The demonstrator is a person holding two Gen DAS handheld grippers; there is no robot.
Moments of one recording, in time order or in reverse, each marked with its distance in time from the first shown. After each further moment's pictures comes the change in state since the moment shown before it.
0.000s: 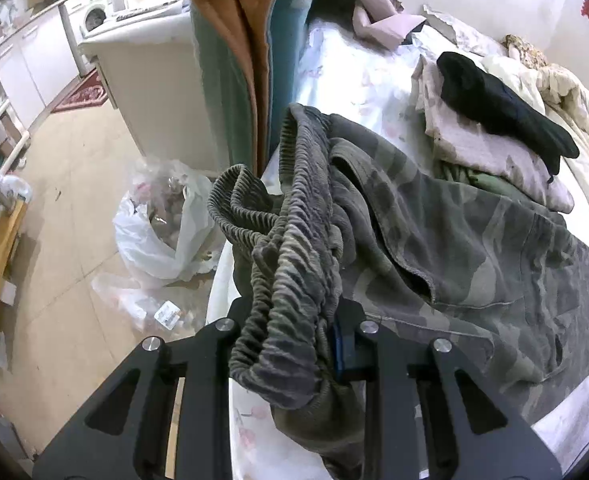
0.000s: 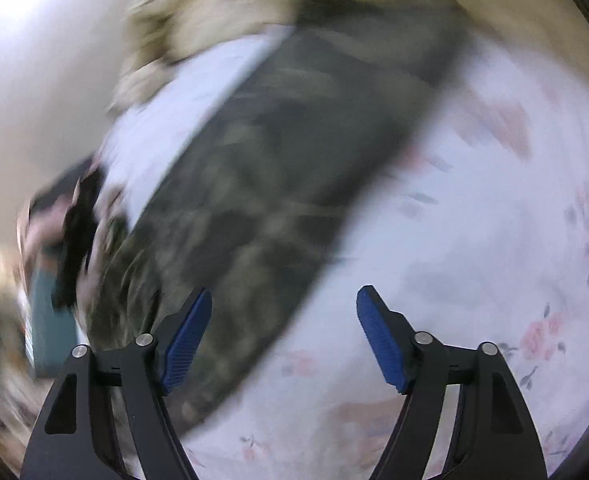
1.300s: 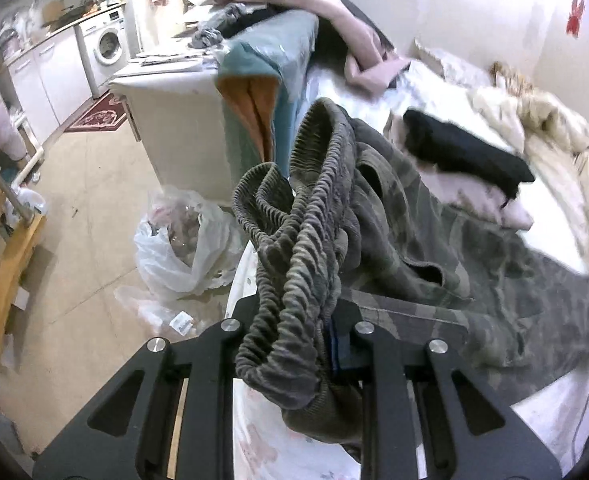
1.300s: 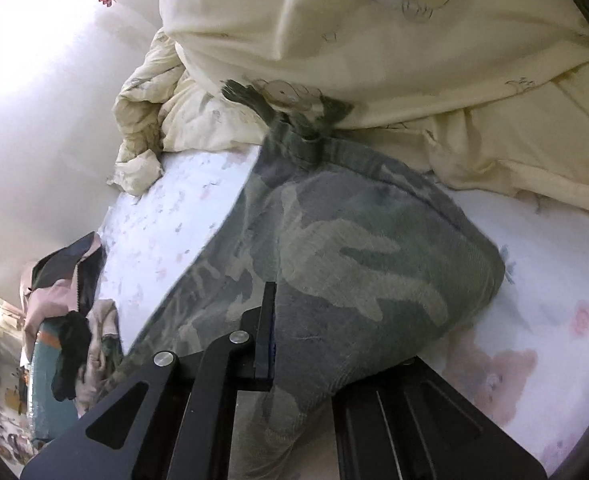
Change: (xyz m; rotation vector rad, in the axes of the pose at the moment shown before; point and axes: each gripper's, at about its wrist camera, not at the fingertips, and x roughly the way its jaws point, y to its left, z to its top) left arm -0.114 -0.001 -0.007 -0.033 -0.112 -0.009; right arm 0.002 -0.005 0.123 -0.071 -0.272 0.052
